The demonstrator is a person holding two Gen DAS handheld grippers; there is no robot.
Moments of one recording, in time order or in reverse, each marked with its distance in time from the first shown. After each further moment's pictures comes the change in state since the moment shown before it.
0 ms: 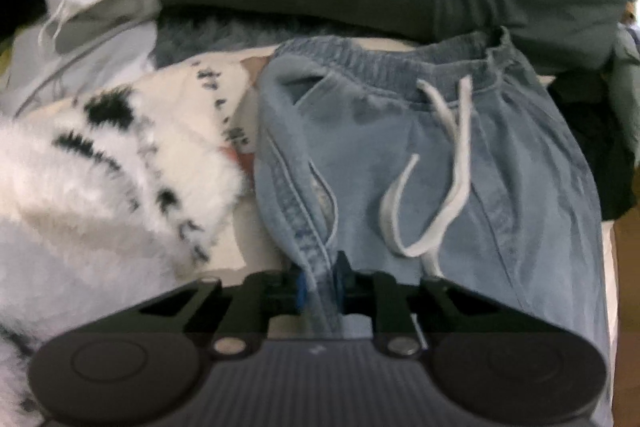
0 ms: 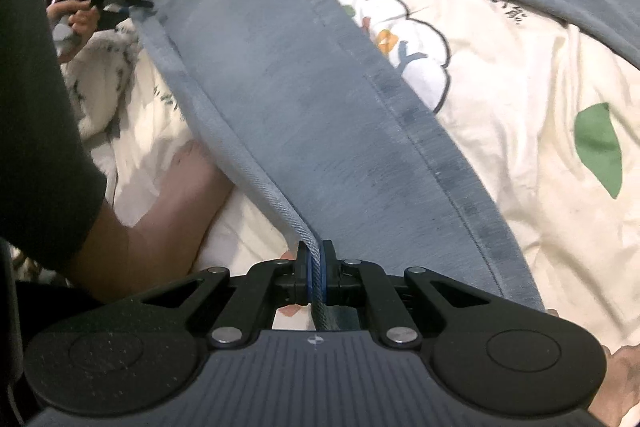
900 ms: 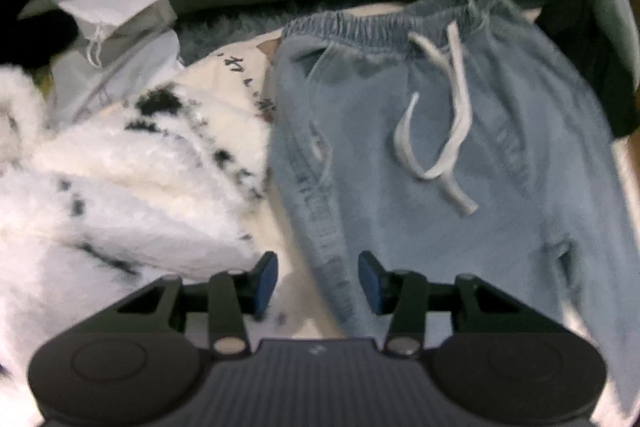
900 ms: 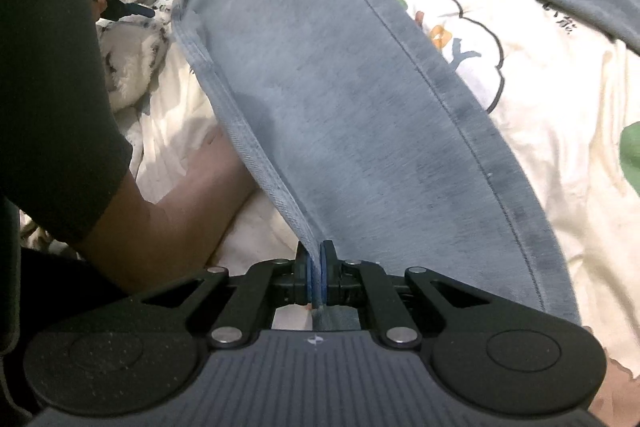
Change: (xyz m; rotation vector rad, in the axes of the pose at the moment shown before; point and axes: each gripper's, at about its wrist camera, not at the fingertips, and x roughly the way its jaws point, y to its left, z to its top) left arm -0.035 -0.006 -0.024 0.135 0.080 0.083; right arm 0.015 0.022 -0.009 -0.102 0.007 0.071
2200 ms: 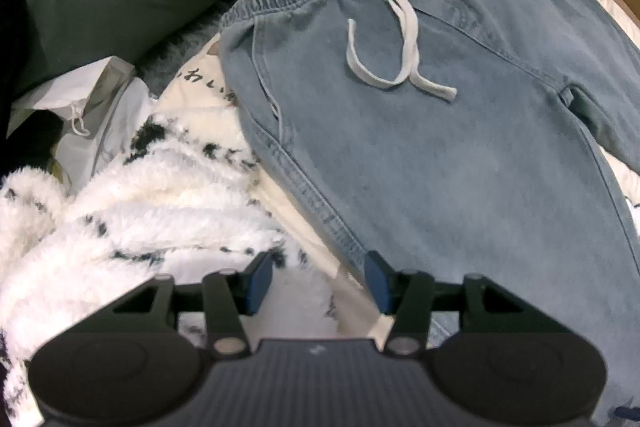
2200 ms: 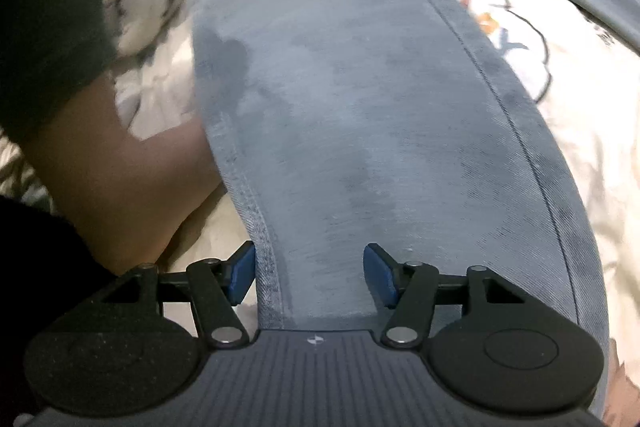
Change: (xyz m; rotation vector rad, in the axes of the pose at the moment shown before) left arm -0.008 -0.039 -0.035 0.448 0.093 0.219; right arm 0.041 0.018 -0.009 -0.123 0.027 -0.052
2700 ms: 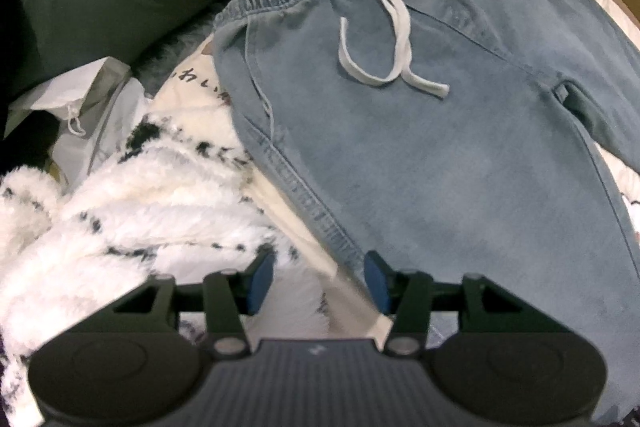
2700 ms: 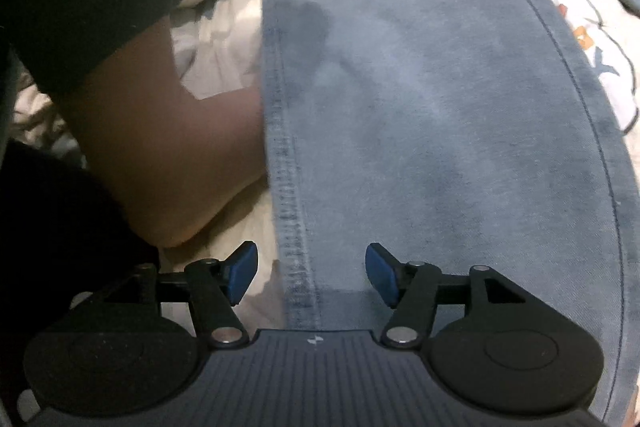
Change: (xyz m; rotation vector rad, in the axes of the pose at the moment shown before) left arm -0.001 -0.005 0.000 0.007 -0.002 -0.004; right arm 0.015 0.030 0.006 -0.156 0.107 0.096
